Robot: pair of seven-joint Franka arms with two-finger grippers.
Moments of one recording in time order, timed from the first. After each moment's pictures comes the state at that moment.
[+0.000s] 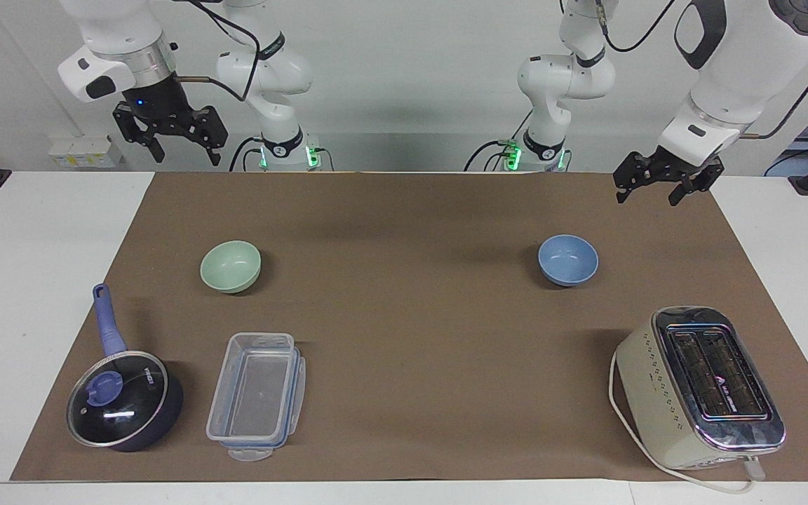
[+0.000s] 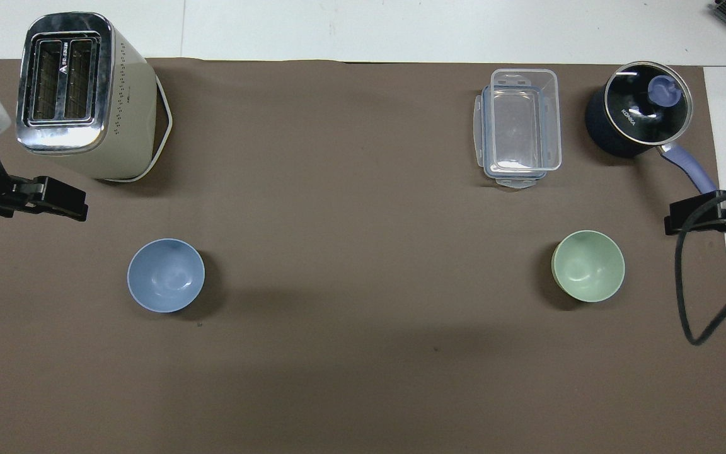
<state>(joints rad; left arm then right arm) -0.14 0.04 0.04 -1.54 -0.02 1.51 0.01 -0.06 -0.03 0.08 -1.49 -0.03 1.42 0.08</state>
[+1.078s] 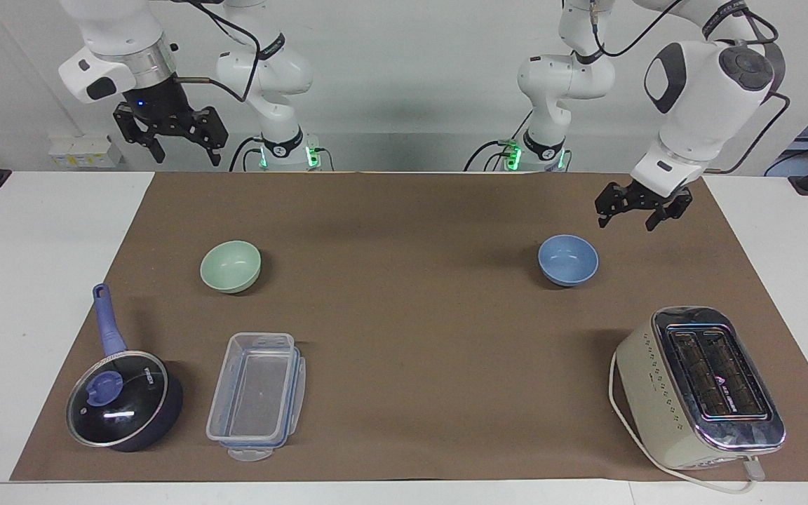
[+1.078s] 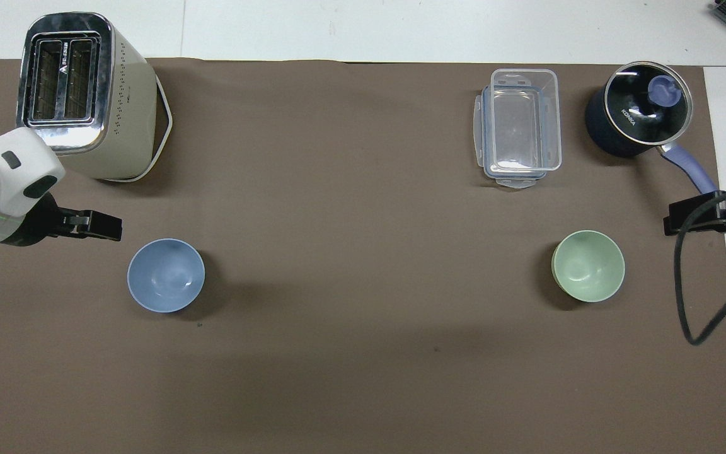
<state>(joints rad) -0.14 -0.06 0.04 -1.94 -0.03 1.85 0.05 -0.06 -0.03 0.08 -1.49 -0.03 1.42 0.08</state>
